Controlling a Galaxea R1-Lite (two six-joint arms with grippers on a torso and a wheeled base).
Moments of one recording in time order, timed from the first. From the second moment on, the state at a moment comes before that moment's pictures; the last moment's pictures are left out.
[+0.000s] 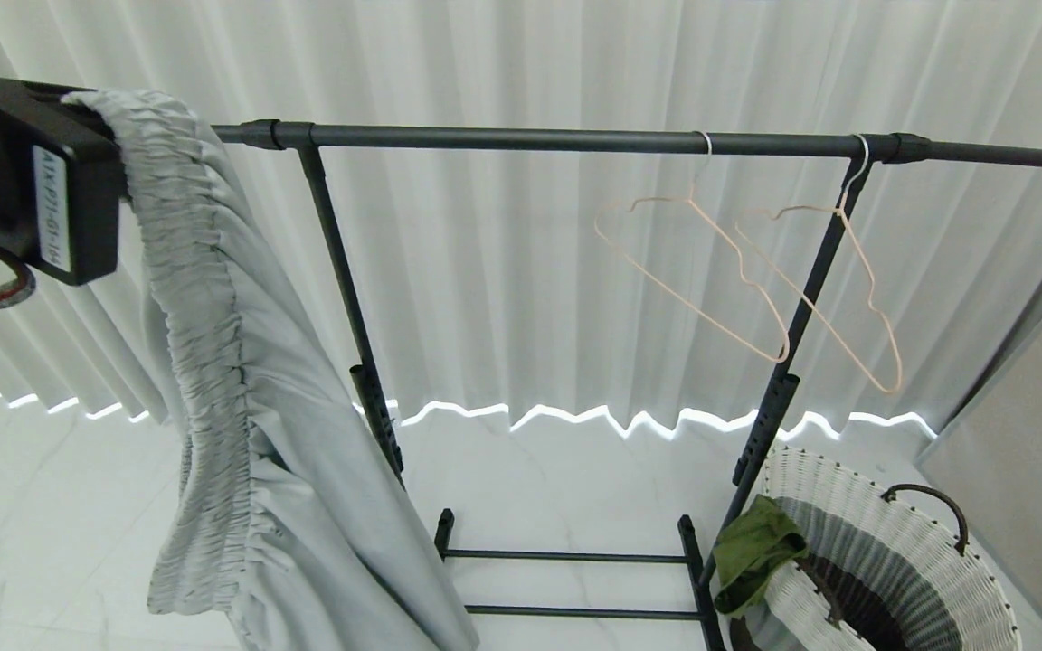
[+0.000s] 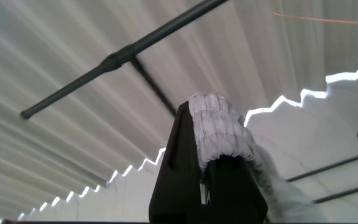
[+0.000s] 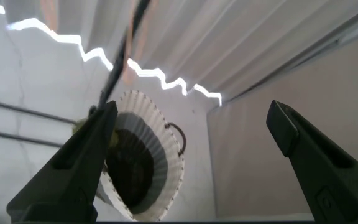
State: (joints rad) left arm -0.77 1.19 -1.23 0.07 0.61 0.55; right arm 0.21 1.00 -1.00 0.23 -0.28 -0.39
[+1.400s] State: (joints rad) left arm -0.77 1.18 -1.22 0.06 0.61 0.55; right arm 0.22 1.02 -0.99 0.22 -0.13 -0.37
